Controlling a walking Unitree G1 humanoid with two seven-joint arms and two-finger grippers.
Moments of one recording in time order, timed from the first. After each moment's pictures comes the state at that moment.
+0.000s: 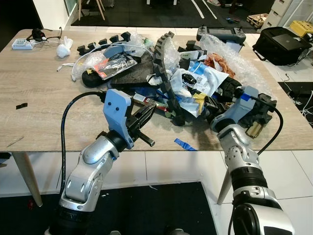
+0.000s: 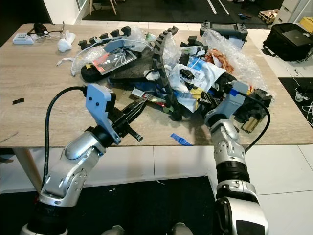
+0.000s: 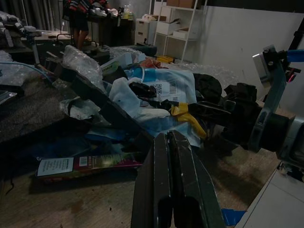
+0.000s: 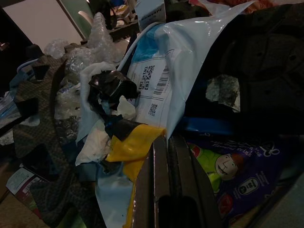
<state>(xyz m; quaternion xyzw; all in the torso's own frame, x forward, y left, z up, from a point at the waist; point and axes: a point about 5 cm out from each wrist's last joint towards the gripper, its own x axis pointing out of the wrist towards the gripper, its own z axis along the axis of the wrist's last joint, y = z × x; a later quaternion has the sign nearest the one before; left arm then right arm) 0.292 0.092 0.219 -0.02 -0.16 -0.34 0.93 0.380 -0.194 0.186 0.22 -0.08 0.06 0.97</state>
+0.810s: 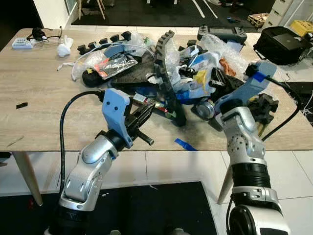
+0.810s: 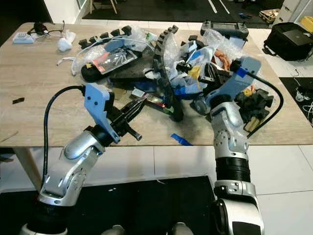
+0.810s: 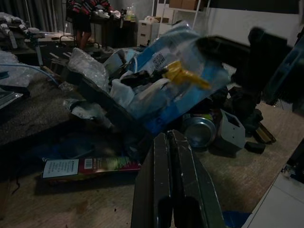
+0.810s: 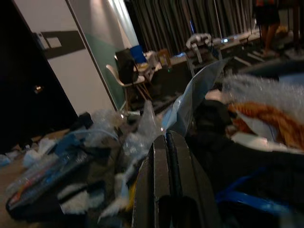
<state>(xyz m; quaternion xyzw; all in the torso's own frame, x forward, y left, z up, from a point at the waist) 0.293 0.094 0.220 -0.02 -0.16 -0.34 0.93 0.364 -0.178 0.264 0.18 -0.22 0.08 0.95</state>
